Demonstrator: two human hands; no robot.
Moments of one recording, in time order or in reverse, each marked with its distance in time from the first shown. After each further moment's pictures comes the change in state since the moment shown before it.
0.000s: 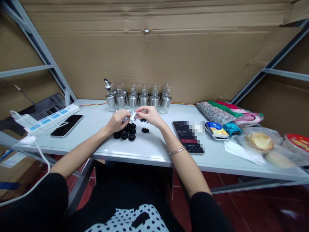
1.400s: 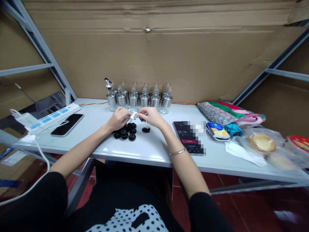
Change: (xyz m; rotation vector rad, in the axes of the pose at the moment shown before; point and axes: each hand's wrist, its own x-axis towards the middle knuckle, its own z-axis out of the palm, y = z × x) left_hand 0.000 -0.007 0.000 -0.007 -0.117 -0.071; right_hand -0.001 -0.002 -0.009 -0.635 -0.018 -0.155
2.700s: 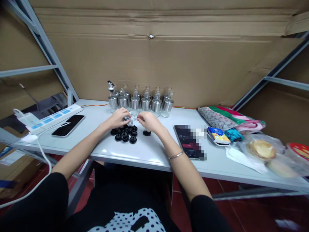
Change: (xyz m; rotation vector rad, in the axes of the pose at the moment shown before) left_hand -0.002 -0.028 0.002 -0.039 -0.315 -0.216; right_hand 0.004 0.004 0.017 -0.370 -0.049 -0.169
